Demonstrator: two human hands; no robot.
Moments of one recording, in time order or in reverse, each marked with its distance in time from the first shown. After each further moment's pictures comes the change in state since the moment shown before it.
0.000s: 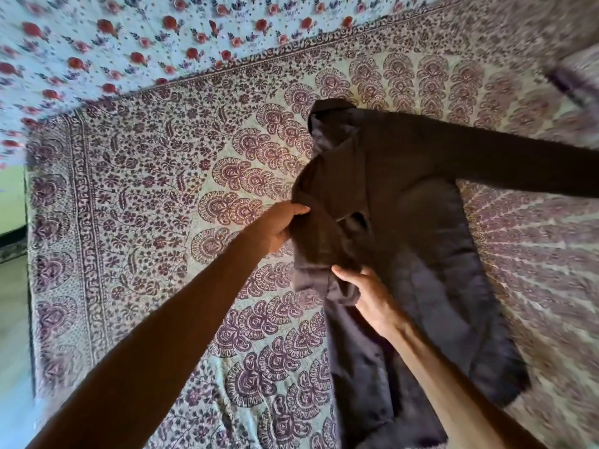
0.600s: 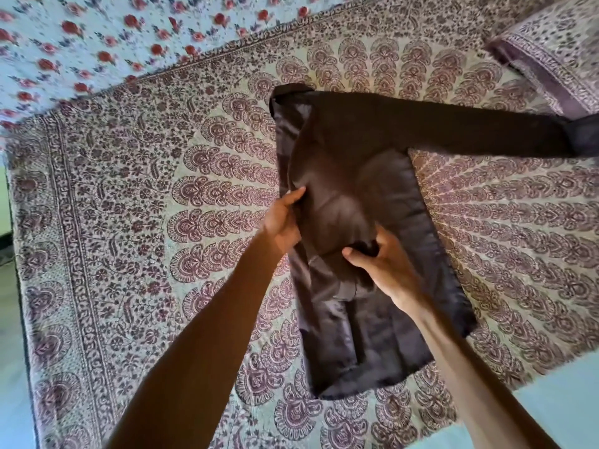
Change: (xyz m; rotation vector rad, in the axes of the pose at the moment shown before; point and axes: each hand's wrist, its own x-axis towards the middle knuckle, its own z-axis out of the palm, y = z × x) left_hand -0.068 -0.063 0.094 -0.439 -0.243 0.039; right_hand -0.122 -0.047 -0.059 -0.509 0.204 -0.331
